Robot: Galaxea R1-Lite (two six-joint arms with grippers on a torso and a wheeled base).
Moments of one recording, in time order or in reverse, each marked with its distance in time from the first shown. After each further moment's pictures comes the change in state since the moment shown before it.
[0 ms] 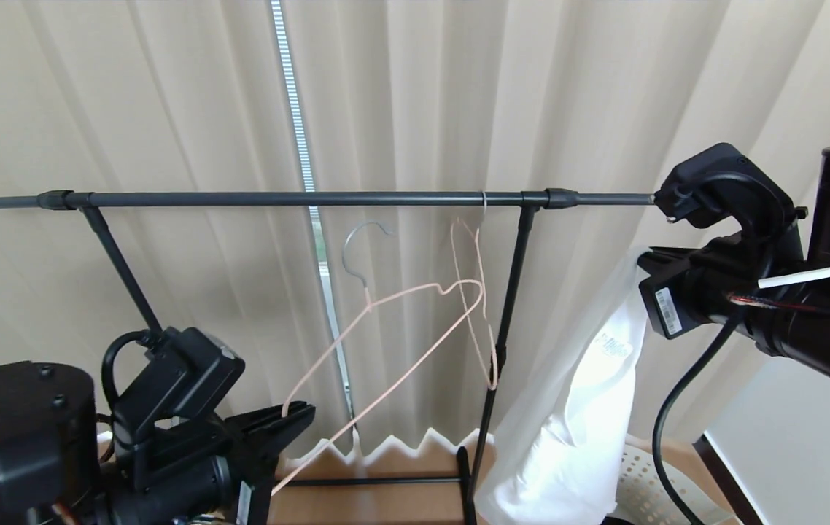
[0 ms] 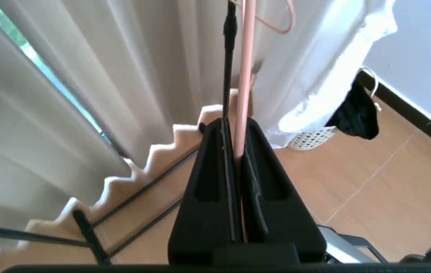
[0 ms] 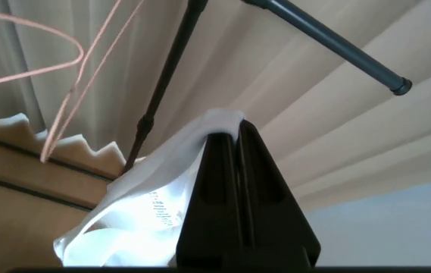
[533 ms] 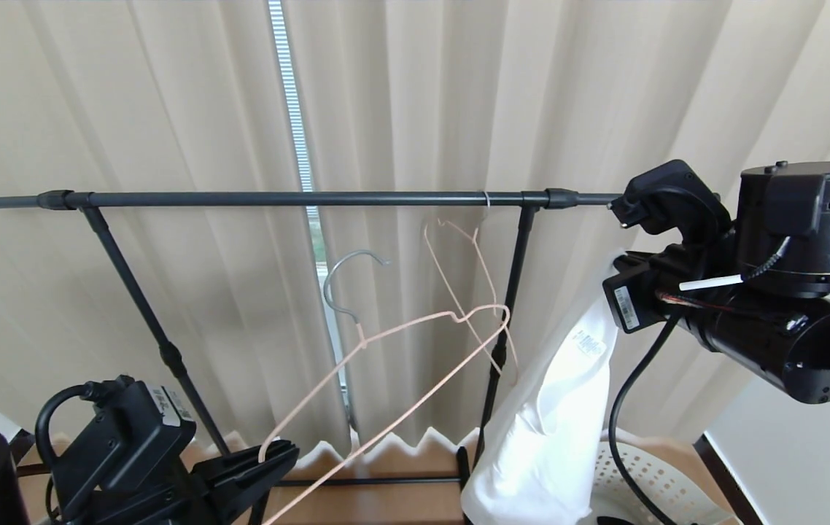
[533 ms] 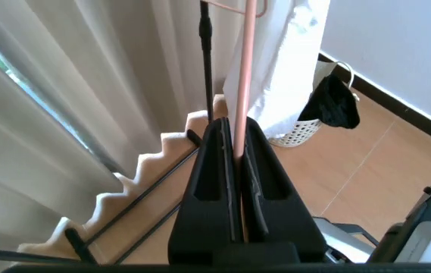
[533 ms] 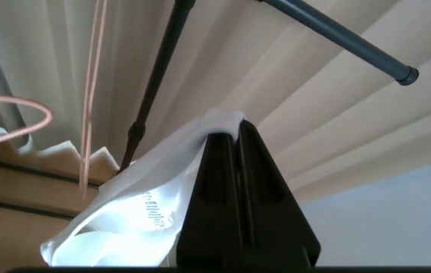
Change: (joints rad) left arm -0.015 -0.095 0.146 -0.092 -0.078 0.039; right arm 0.004 0.107 0.001 -0.111 -0.074 0.041
